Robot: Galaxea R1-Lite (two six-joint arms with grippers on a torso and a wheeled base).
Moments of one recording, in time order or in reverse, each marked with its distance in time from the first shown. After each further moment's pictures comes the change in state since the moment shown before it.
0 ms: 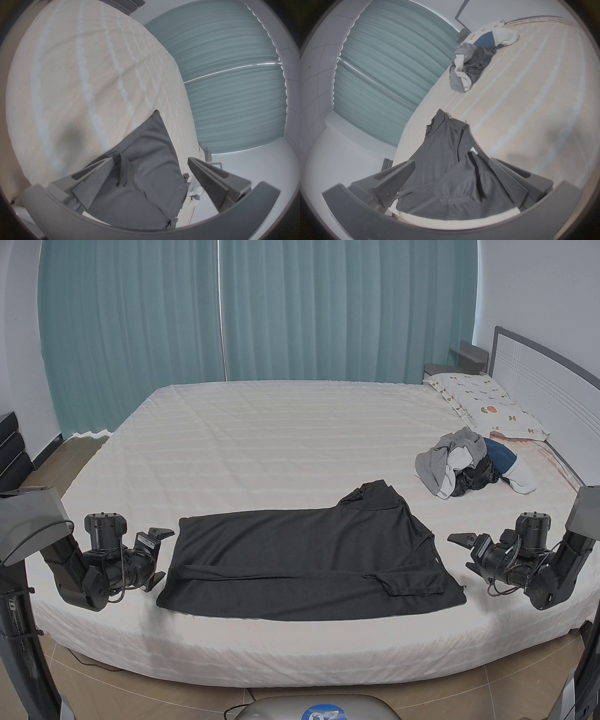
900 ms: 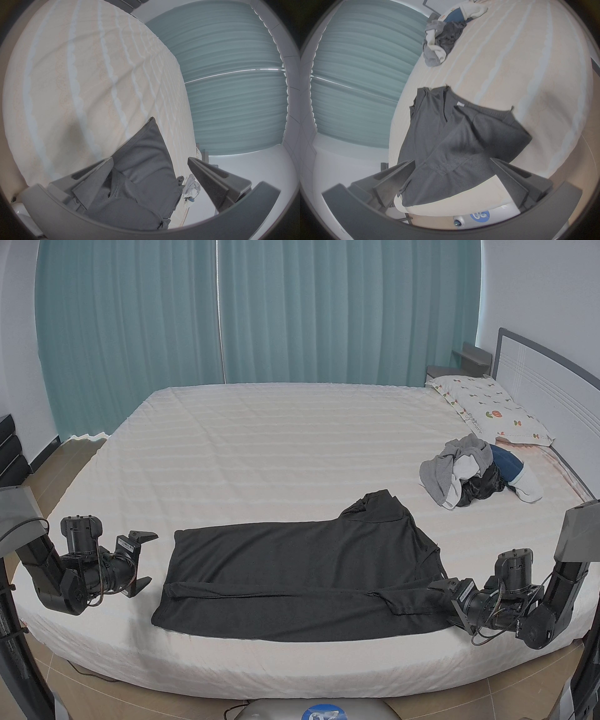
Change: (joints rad) left arm 0.077 -0.081 0.095 0.004 -0.081 0.004; right arm 0.216 -0.010 0.221 -0.021 -0.157 0.234
